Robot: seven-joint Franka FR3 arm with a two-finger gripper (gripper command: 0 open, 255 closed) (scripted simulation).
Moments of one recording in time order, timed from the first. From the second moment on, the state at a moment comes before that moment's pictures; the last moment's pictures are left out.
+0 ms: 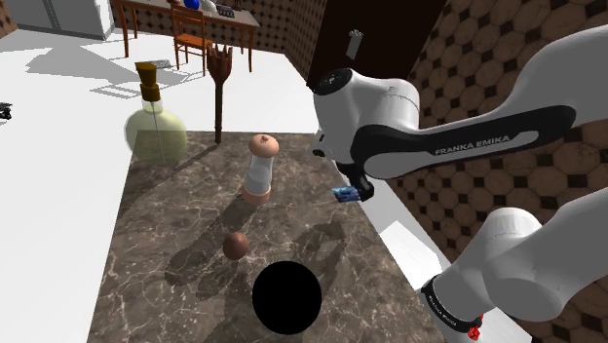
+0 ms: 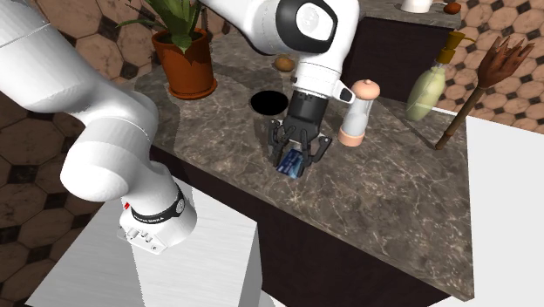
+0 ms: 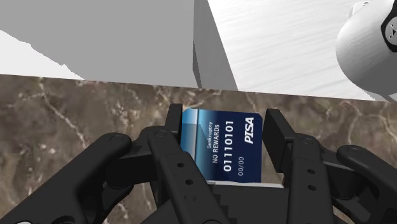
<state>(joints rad) 0.28 -0.30 0.18 -2.47 -0.35 1.73 -0.65</state>
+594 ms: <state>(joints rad) 0.28 -0.35 0.18 -2.40 -0.34 1.61 -0.70</state>
